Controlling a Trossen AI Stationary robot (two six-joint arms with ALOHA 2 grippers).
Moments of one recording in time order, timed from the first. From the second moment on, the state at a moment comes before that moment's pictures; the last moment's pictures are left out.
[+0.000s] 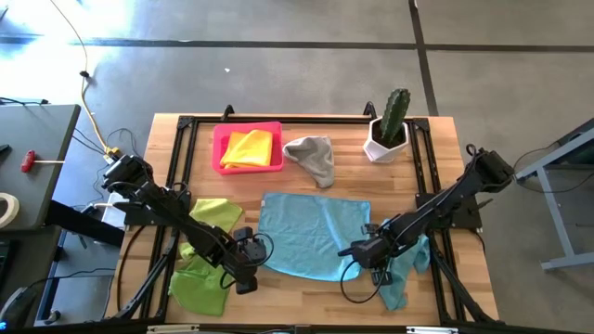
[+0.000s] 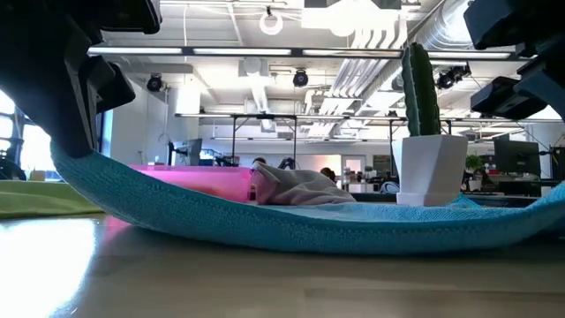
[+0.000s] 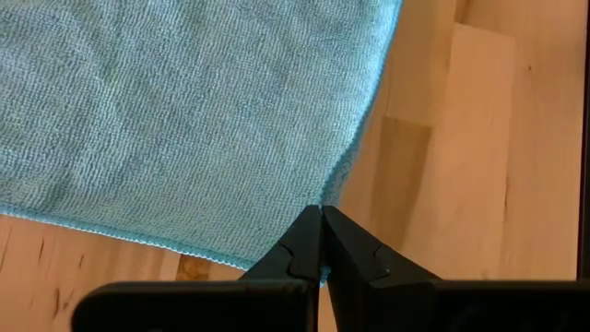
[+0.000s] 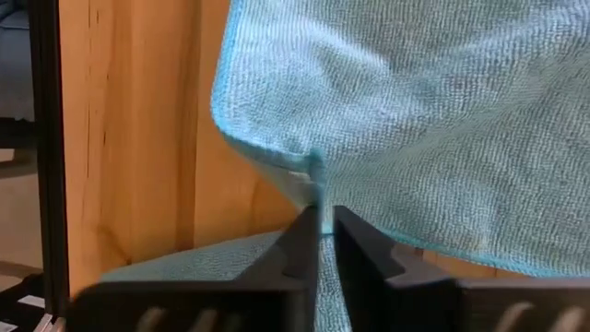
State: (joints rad) left arm -0.51 1.65 0.97 -0.44 -0.24 -0.78; right arm 0.56 1.53 0.93 -0.65 -0.11 0.49
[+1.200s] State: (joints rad) left arm -0.51 1.65 0.97 -0.43 -0.22 -0.77; right arm 0.82 1.74 0.93 -0.38 0.14 0.73
